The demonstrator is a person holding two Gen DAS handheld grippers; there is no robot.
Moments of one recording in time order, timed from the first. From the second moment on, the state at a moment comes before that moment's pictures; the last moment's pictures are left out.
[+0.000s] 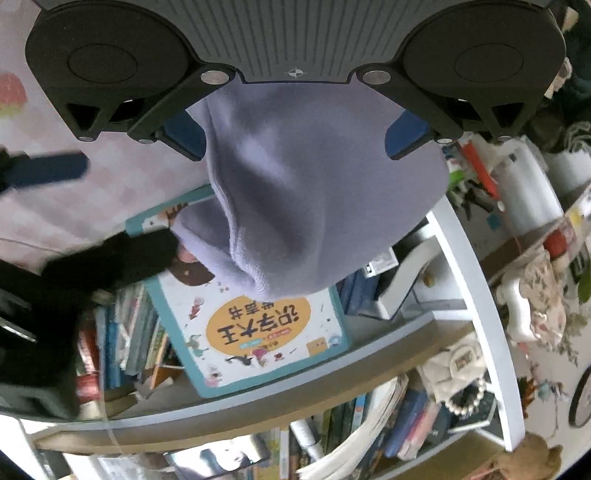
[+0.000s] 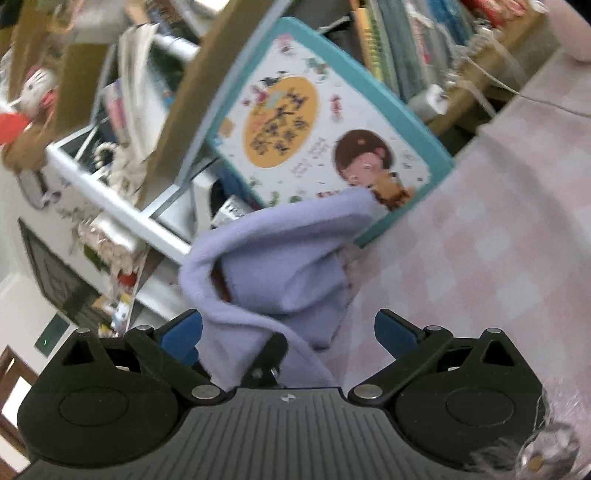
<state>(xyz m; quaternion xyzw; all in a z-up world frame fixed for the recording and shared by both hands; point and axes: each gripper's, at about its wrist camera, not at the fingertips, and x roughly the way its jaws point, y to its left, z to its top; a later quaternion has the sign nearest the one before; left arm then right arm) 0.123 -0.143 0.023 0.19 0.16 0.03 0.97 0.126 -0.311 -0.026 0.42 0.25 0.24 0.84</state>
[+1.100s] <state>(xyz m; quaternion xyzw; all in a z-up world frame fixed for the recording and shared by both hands) -0.024 -0.067 0.047 0.09 0.19 -0.13 0.97 0.130 -0.319 -0.057 0.56 0.34 0.24 0.72</state>
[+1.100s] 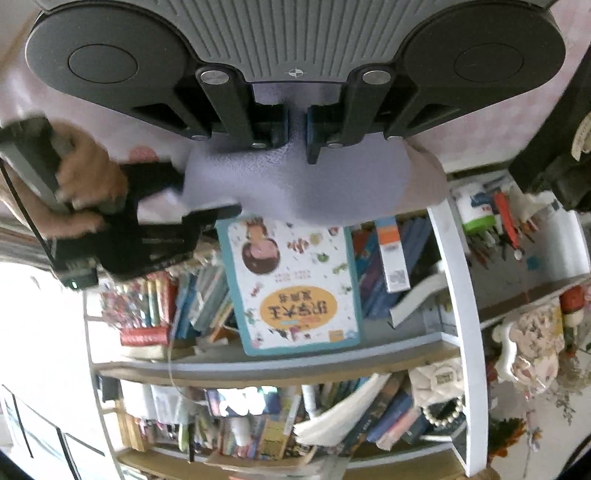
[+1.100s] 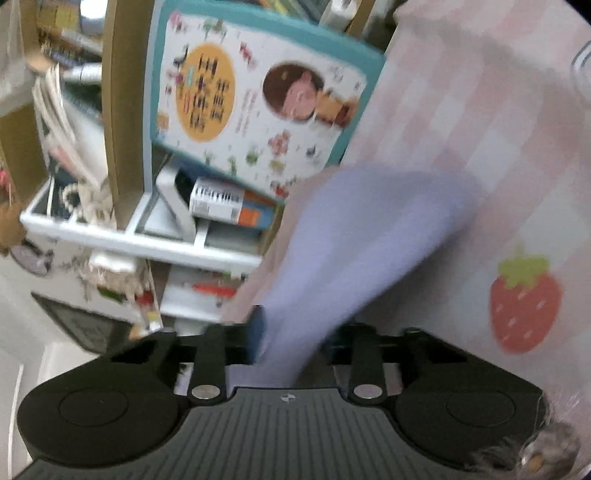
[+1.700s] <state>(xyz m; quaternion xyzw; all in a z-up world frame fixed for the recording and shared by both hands) -0.041 -0.061 0.144 -0.17 0.01 -0.48 0.86 0.033 -0.350 0.220 0.32 -0.03 0.35 0.88</state>
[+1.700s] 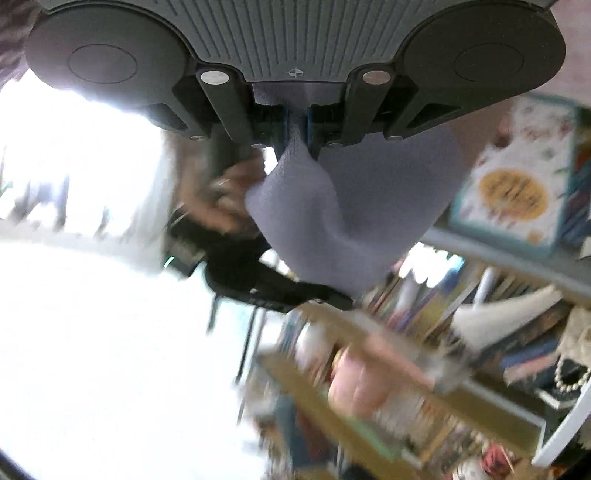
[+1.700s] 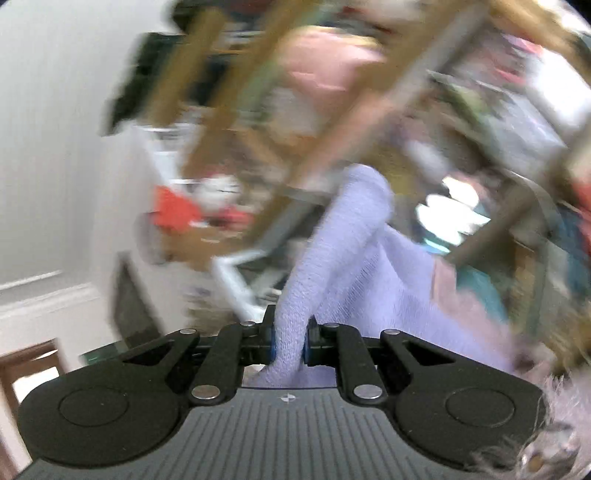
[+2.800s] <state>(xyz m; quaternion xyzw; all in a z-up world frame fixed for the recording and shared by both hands) -0.031 0.046 0.029 -0.16 0.22 -0.19 0.94 0.061 -0.236 0.029 0.09 0.26 0.29 0.92</state>
